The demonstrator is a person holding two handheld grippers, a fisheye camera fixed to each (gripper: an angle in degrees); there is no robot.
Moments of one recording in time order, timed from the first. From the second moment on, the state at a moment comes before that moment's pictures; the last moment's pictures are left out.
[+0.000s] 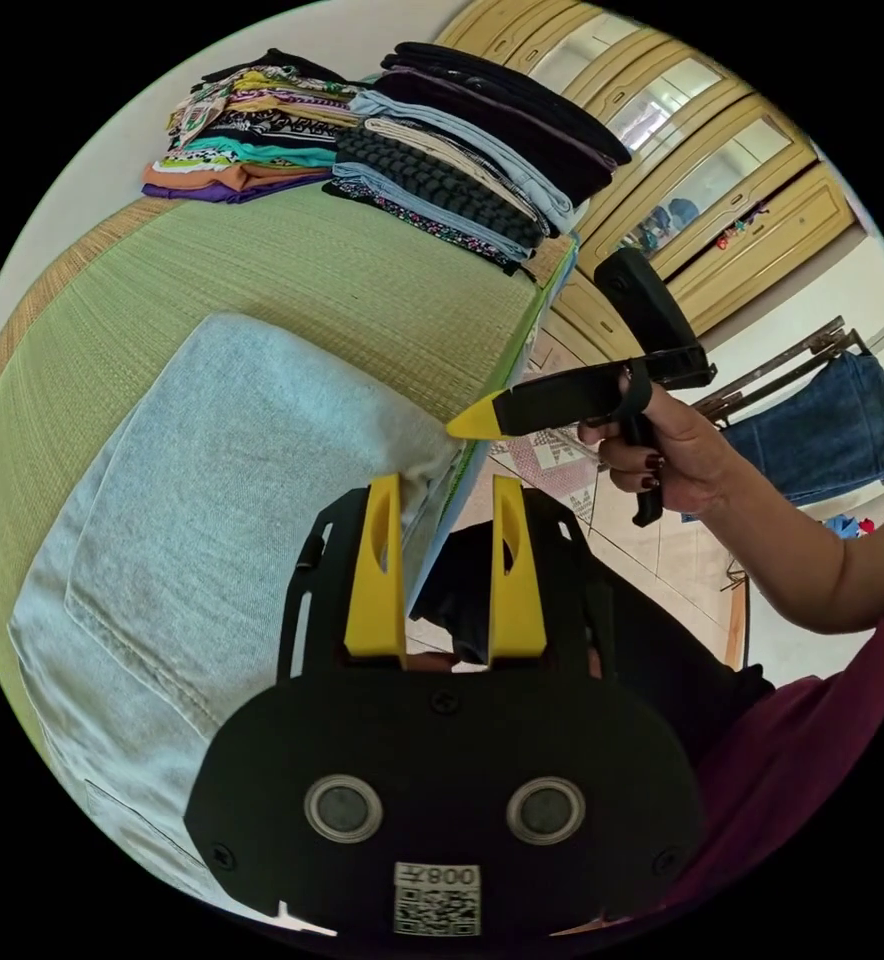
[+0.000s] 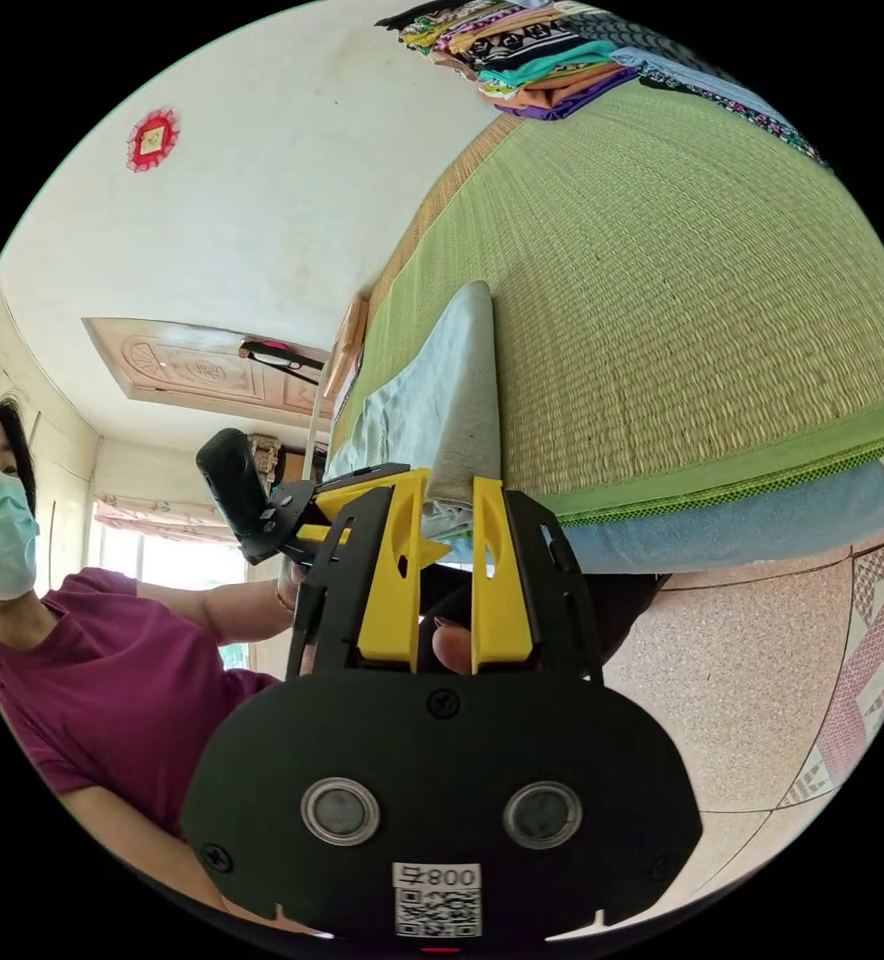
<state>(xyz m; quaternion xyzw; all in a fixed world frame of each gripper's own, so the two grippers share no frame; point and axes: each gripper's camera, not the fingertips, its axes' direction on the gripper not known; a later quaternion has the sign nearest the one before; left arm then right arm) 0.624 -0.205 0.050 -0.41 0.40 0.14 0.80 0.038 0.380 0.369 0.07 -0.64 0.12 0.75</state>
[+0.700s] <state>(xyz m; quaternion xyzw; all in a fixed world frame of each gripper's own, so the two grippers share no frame) 0.666 -0.217 0.035 -0.37 0.40 0.07 0.83 0.053 0.263 0.448 0.05 -0.63 0.11 0.77</state>
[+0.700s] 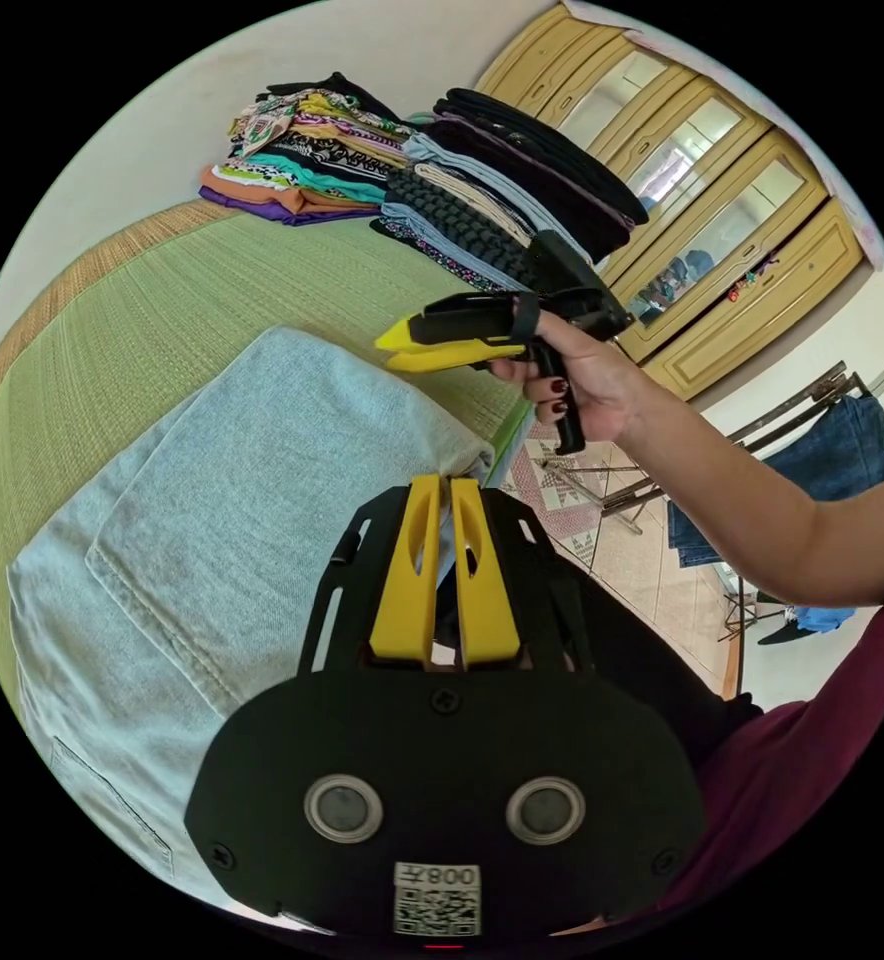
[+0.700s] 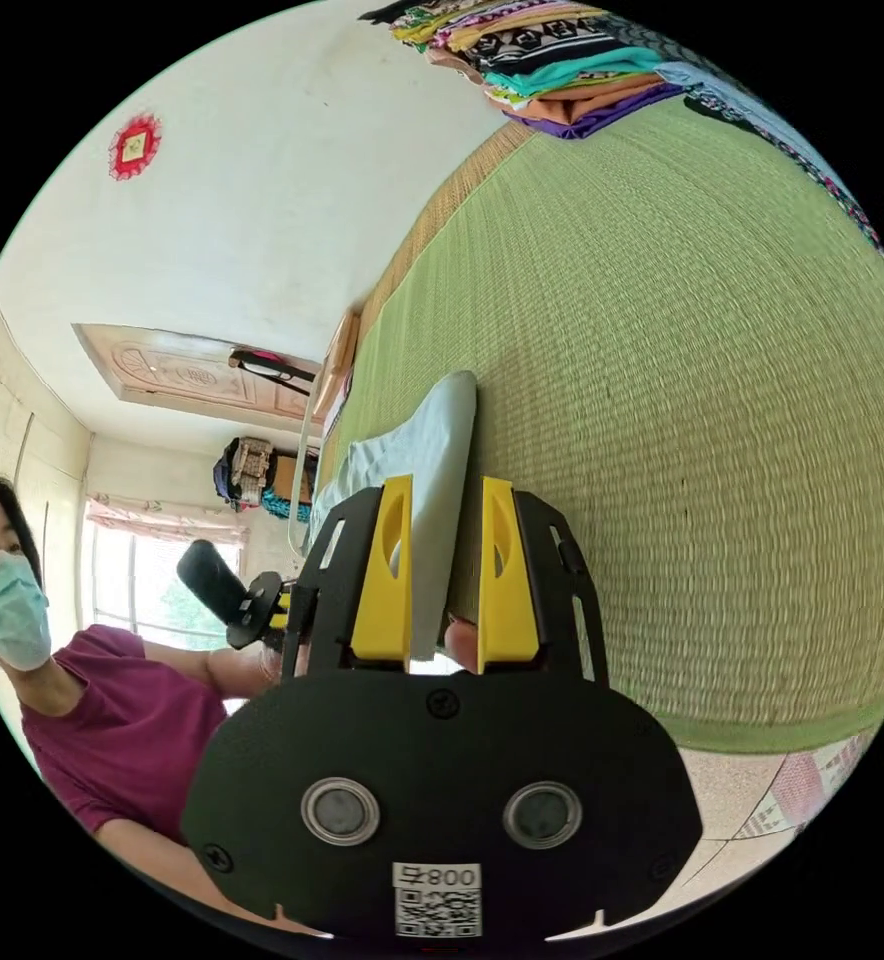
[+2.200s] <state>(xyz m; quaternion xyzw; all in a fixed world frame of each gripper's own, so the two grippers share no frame) 0.610 -0.289 -0.057 -0.33 0.41 0.05 0.85 0.046 0.197 0.415 0.04 -0.71 0.11 0.69</state>
